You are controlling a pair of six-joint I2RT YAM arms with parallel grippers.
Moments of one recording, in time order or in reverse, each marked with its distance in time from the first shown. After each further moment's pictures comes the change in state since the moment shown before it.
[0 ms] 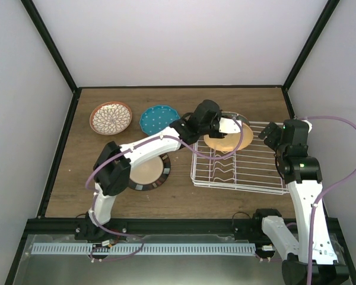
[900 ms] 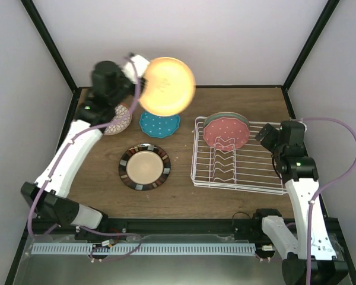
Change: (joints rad) left arm 0.417 -0.586 -0.130 -0.156 -0.051 -0.374; right arm 0.000 0.006 -0.054 0.040 -0.051 0.008
